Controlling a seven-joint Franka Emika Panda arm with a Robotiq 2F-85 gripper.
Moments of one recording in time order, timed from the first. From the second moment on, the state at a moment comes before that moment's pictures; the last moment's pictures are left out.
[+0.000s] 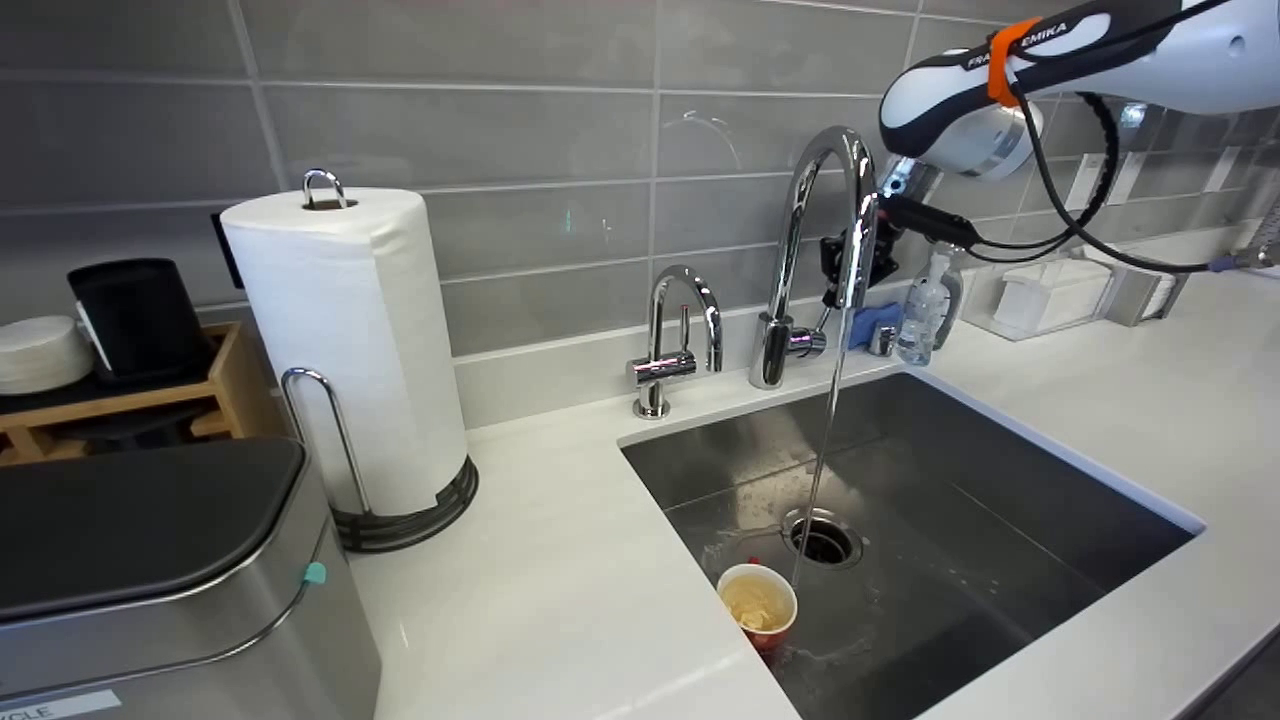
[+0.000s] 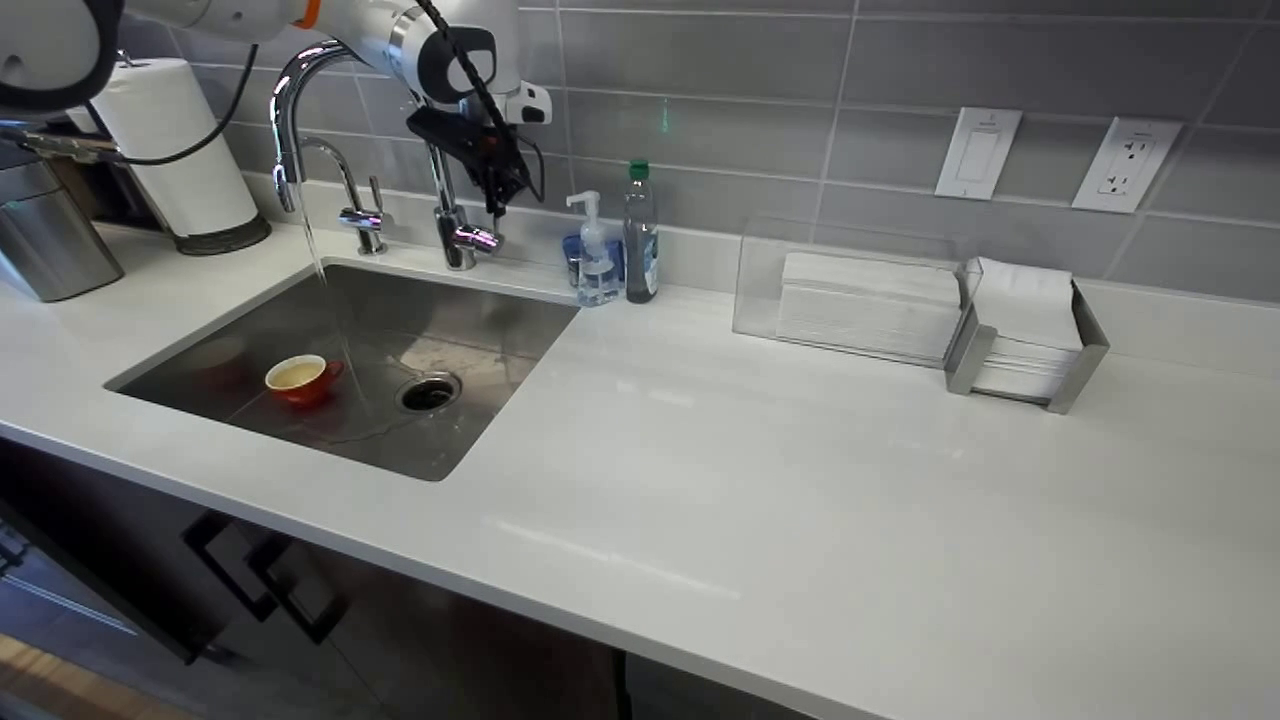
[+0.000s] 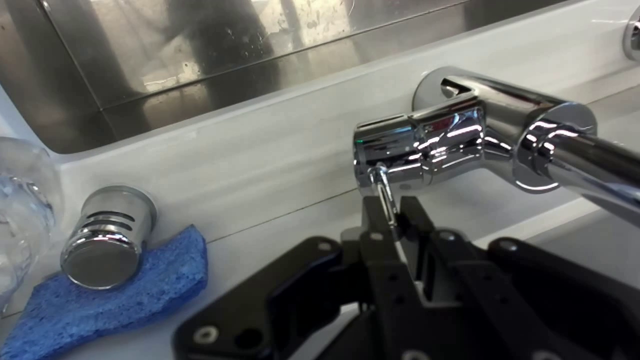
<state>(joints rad) -0.18 0.94 0.05 -1.02 0.25 2.10 -0.01</state>
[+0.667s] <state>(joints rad) -0.18 0.96 0.05 -0.99 0.25 2.07 -0.01</state>
